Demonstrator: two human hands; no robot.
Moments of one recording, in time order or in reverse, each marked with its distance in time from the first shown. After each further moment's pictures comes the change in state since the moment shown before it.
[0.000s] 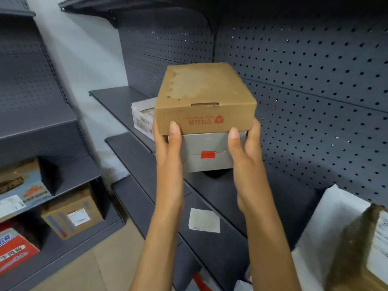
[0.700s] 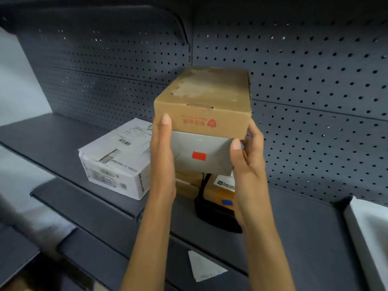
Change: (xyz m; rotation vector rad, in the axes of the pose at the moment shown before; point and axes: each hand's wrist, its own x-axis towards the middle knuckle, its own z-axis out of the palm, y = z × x) left_hand 0.233 -0.089 -0.012 -0.115 -0.325 -0.260; right_hand 0.127 0.065 0.086 -0.073 0.369 -0.080
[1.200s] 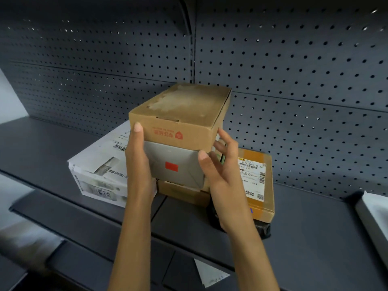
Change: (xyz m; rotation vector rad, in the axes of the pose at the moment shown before) left_hand 0.057 -0.024 -0.064 0.004 0.081 -0.098; right_hand 0.005 0.039 0.062 -0.079 -0.036 0.142
